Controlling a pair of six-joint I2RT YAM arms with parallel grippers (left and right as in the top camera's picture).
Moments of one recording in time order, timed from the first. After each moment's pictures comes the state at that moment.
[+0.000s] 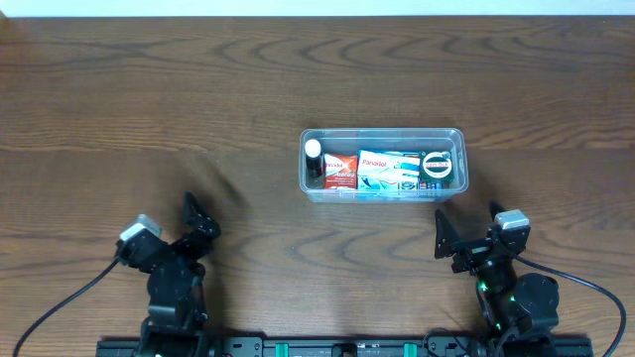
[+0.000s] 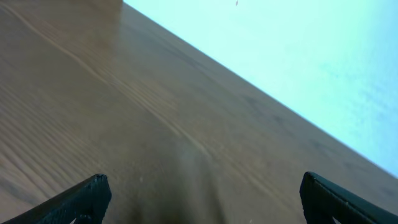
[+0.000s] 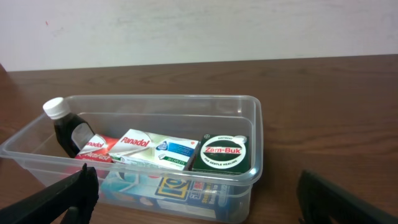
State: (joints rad) left arm -0.13 0.14 0.10 -0.21 -0.44 -0.56; right arm 0.13 0.01 0.07 -0.22 -0.12 0.17
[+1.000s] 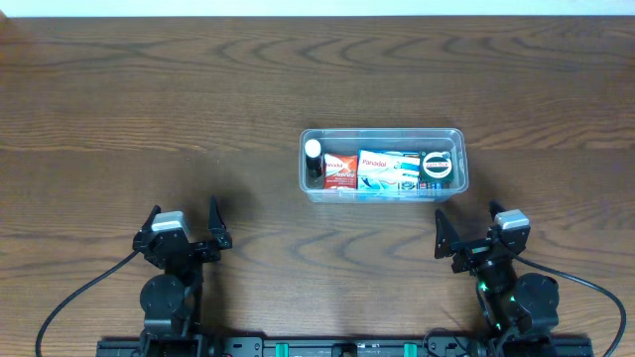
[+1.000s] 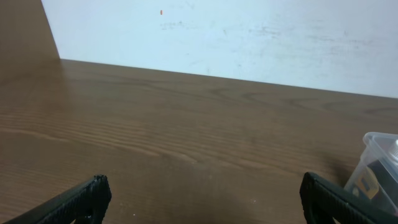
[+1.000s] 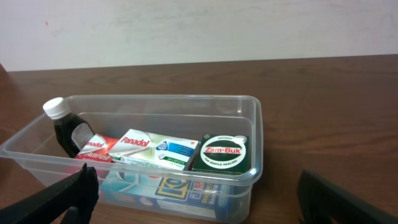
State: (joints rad) left arm -0.04 0.01 0.05 -0.17 -0.14 -0.11; right arm 0.13 0.01 0.07 -0.22 -0.12 0.17
